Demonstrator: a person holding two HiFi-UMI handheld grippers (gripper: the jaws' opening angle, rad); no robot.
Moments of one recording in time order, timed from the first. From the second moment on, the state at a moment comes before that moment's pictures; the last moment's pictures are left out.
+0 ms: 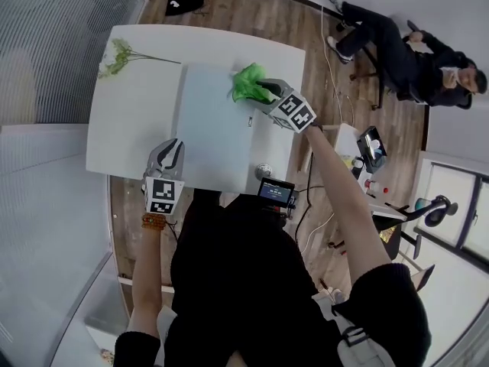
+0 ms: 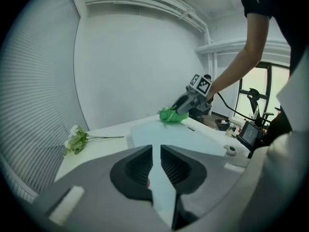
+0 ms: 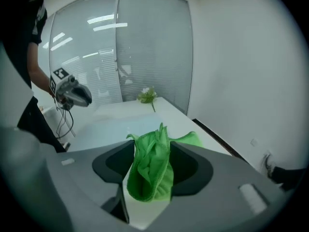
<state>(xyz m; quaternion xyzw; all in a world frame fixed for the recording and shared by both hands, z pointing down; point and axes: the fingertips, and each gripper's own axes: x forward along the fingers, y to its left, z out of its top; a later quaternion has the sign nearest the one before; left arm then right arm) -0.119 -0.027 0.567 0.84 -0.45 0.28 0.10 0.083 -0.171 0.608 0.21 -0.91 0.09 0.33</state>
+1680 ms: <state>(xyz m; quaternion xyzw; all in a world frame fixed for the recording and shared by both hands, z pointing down) -0.107 0.011 0.661 0.85 -0.26 0.42 0.18 0.087 -0.192 0.658 0.30 -0.86 0.21 0.36</state>
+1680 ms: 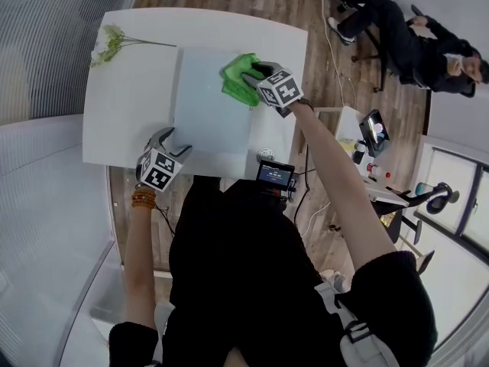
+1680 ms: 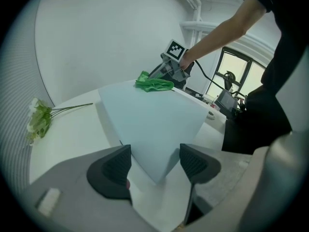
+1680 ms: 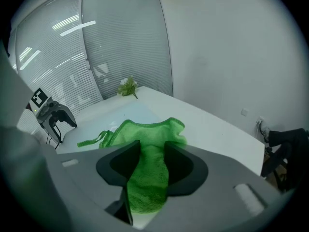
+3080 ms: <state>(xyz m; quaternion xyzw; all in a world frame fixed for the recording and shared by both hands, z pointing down) -0.107 0.009 0.663 0.84 -0.25 0.43 0.19 0.073 -0.119 0.659 0.28 -0.87 0.21 0.34</state>
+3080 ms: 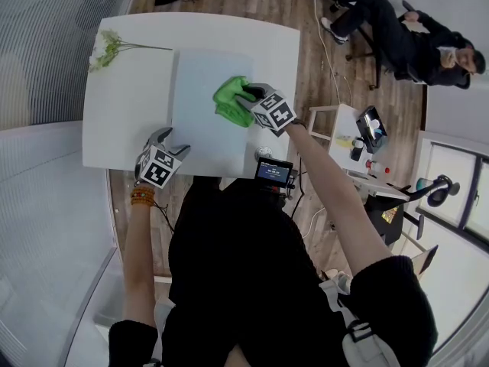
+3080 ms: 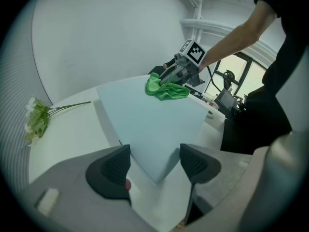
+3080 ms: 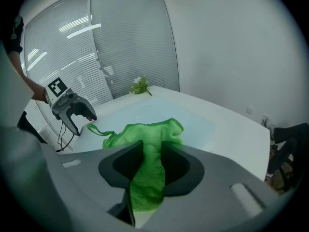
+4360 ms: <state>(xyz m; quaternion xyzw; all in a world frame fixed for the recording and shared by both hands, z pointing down) -0.109 0.007 0.666 0.84 -0.25 0.44 0.20 0.057 -0.040 0.659 0.24 -0.89 0.20 0.33</state>
